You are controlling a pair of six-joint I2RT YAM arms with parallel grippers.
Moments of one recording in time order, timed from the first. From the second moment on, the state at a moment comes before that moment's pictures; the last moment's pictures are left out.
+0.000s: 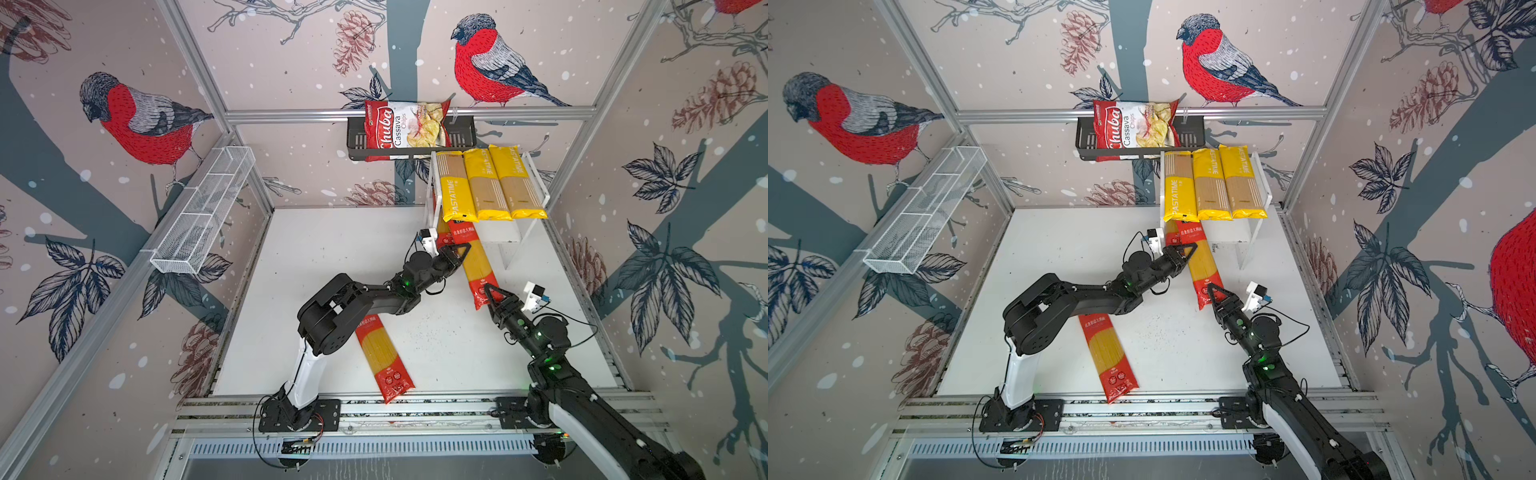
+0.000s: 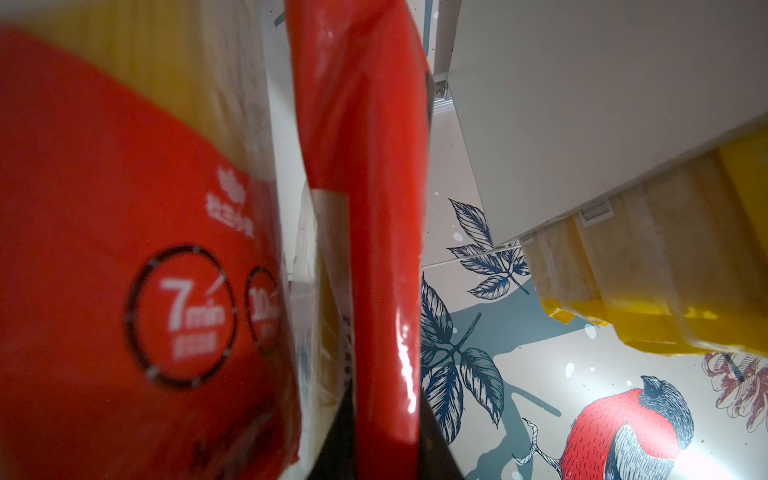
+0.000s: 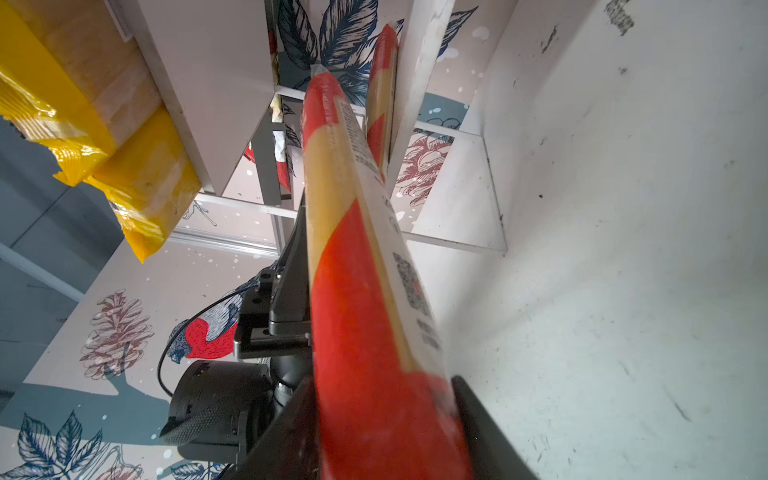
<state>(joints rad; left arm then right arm) -0.85 2.06 1.20 0.96 0.14 -1.35 0.30 0.66 0.01 0.64 -0.28 1.31</state>
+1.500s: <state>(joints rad) -0.87 1.49 0.59 0.76 0.05 -1.06 0.29 1.27 0.36 0.88 -0.08 1.34</state>
